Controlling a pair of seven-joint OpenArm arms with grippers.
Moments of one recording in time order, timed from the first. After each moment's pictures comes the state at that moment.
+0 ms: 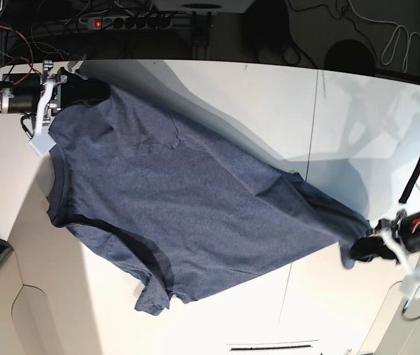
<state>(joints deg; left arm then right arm) -16.0 -32.5 -7.4 74.2 -54.8 -31.7 58.1 -11.3 27.7 8.4 84.9 80.7 34.3 -85.3</state>
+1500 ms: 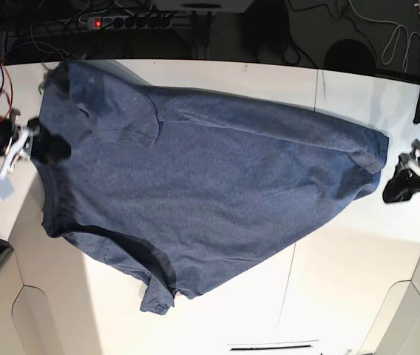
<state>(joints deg) 4.0 -26.9 -27.9 75.7 -49.2 -37.7 41.5 -2.3 26.8 17.0 84.9 63.2 33.9 -75.8</state>
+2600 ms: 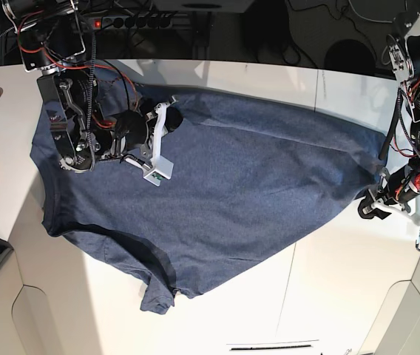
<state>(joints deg) -18.7 -23.2 -21.1 42.4 -34.7 -28.7 37.0 6.7 9.4 -16.1 73.0 33.2 32.0 -72.2</state>
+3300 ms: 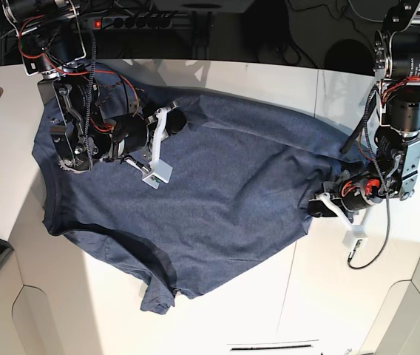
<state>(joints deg) -20.9 -18.8 -2.5 42.6 -28.1 -32.7 31.8 6.9 9.3 -15.9 70.4 34.8 32.2 -71.2</state>
